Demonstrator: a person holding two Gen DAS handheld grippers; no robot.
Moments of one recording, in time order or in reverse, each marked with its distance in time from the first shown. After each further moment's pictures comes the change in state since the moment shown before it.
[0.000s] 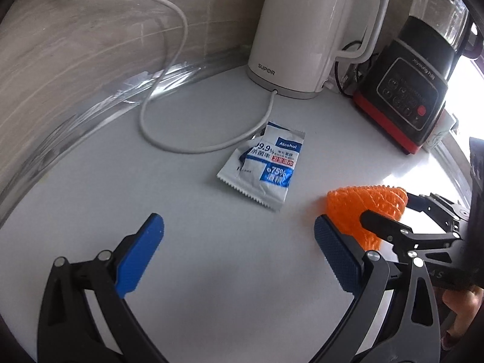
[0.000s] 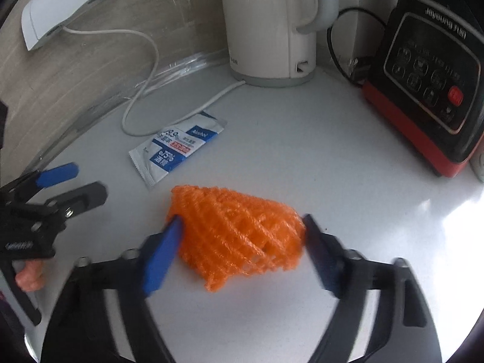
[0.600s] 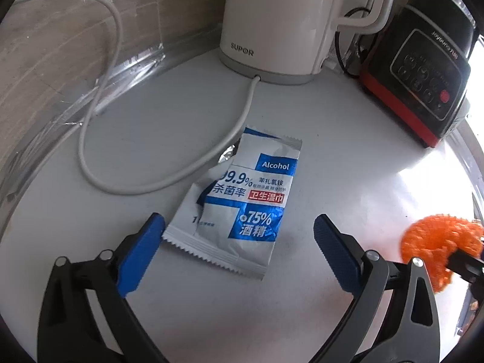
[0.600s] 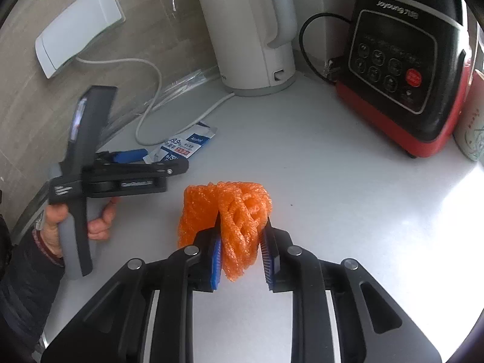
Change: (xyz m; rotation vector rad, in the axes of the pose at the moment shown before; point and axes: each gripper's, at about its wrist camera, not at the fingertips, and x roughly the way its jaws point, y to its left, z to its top) left arm 0.069 -0.033 0.034 0.074 0.089 0.005; right arm -0.056 -0.033 -0.018 0.061 -0.045 0.069
